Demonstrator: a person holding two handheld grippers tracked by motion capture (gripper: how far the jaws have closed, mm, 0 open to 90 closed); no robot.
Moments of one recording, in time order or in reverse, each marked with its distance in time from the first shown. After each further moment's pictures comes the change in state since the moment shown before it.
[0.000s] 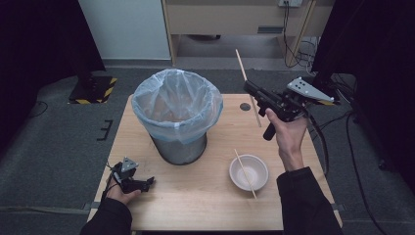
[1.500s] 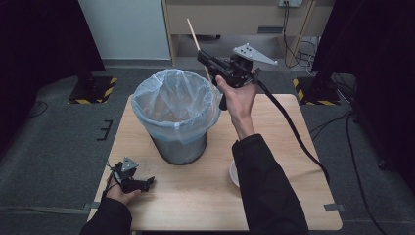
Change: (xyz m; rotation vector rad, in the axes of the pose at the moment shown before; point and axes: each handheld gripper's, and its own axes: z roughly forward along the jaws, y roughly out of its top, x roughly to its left) left arm 0.000 0.001 0.001 -0.001 -0.003 0.002; right arm 0.039 0.021 0.123 -0.030 0.066 -0.002
